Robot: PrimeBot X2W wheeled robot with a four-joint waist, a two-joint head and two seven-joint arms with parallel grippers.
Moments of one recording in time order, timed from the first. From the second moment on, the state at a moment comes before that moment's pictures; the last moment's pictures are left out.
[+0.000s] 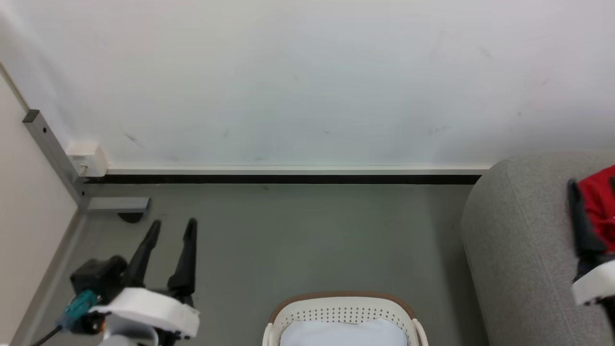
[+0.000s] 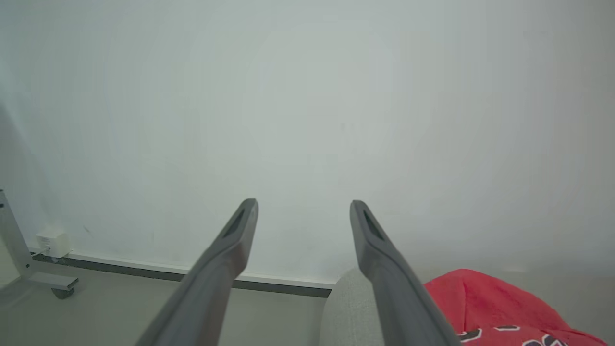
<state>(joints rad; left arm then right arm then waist) -0.25 0.38 -0.41 0.15 -0.64 0.12 -0.26 -0.28 -0.38 0.00 0.17 0.44 0.13 0.01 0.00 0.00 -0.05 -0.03</state>
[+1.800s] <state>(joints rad) 0.06 0.04 0.09 0.26 -0.34 -0.10 -0.21 0.01 -0.09 0.08 0.24 0.45 0.13 -0.22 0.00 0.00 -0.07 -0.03</state>
